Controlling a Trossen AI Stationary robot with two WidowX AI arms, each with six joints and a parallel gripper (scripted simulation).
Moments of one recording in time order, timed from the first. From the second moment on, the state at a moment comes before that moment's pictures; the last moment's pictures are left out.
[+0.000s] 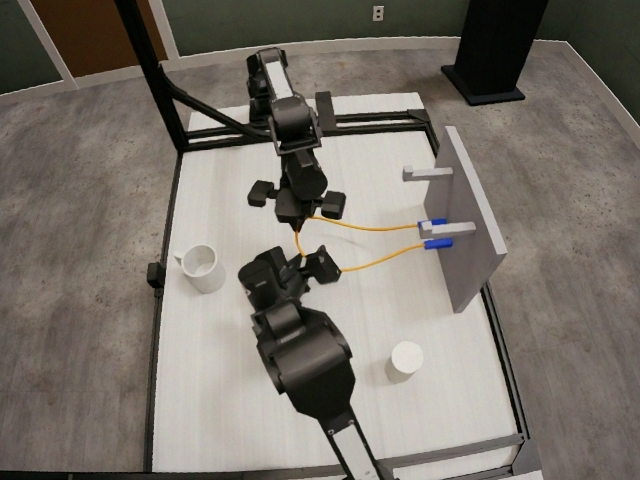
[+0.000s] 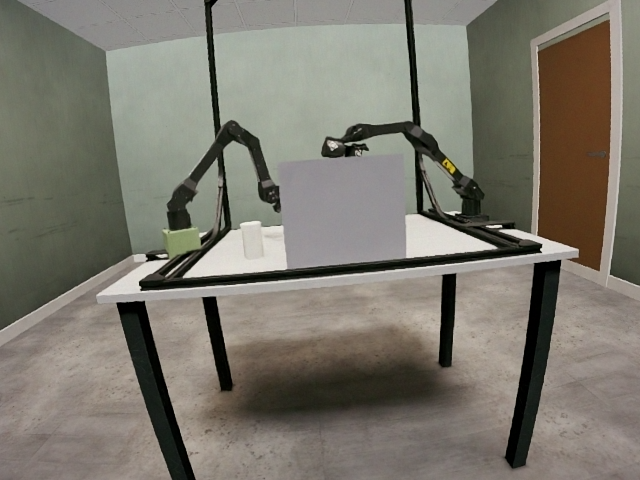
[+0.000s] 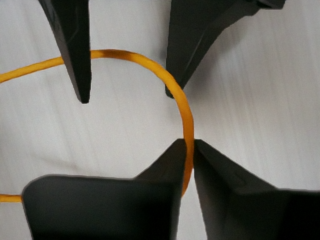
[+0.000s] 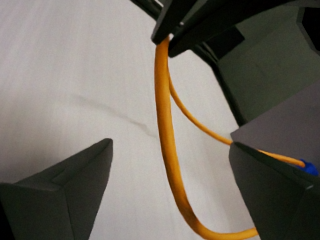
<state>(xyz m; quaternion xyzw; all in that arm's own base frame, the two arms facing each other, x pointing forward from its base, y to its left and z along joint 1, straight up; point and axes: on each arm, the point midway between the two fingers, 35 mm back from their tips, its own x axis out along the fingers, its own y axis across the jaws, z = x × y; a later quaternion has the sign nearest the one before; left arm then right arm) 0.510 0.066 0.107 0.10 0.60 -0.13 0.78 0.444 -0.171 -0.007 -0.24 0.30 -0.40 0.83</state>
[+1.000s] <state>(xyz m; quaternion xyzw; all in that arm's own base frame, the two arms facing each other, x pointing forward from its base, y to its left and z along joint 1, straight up) 0.510 0.066 0.107 0.10 0.60 -0.13 0.78 0.444 -0.171 -0.007 -0.24 0.30 -0.40 0.83</state>
